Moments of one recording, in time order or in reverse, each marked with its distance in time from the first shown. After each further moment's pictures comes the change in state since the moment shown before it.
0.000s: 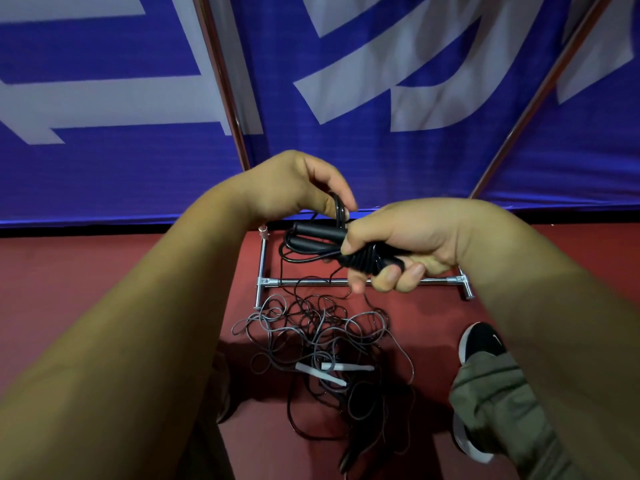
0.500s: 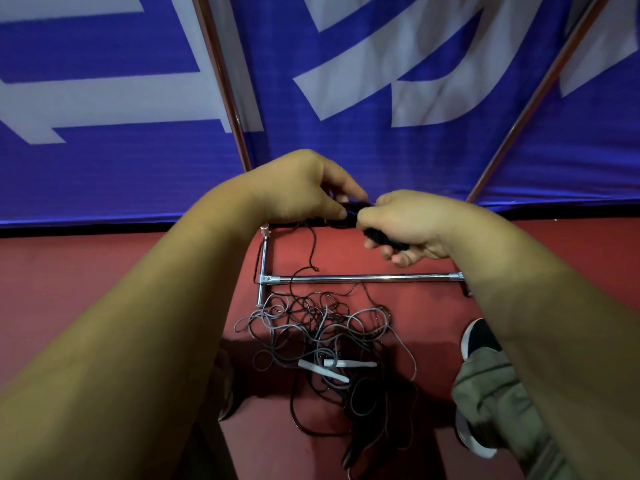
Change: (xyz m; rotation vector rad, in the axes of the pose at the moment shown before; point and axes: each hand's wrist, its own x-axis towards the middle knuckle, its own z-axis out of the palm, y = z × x) left_hand 0.004 0.013 0.006 0.397 0.011 -0.051; right_hand 0.031 0.010 -0.021 -0.152 0.539 -0.097
